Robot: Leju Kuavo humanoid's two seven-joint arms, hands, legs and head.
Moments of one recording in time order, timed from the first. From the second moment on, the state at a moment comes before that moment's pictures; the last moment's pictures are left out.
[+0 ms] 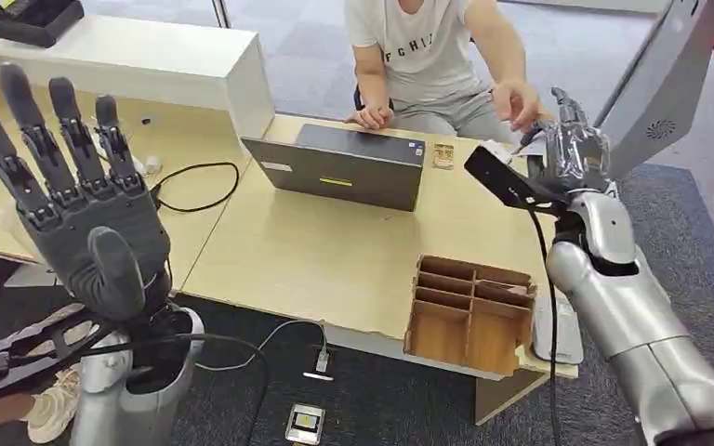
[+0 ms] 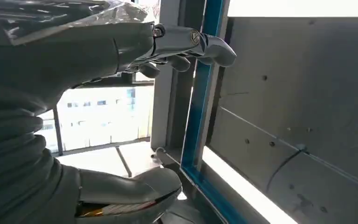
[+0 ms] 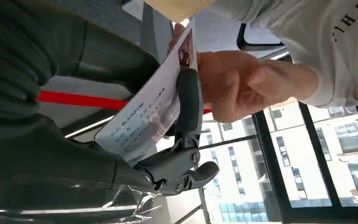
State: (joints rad) left arm -0.22 -0.05 -0.43 -2.10 0.36 0.06 -0.70; right arm -0.99 -0.11 0.68 -0.75 0.92 -0.30 0.13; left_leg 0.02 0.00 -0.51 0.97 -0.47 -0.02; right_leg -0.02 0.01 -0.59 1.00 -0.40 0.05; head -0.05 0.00
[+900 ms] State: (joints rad) left arm -0.25 -0.10 -0.39 -2.05 0.35 0.01 -0.70; right arm -1.04 -0.04 0.74 -0.56 0.92 -0.32 0.12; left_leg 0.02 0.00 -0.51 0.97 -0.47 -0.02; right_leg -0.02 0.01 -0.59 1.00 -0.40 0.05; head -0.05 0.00
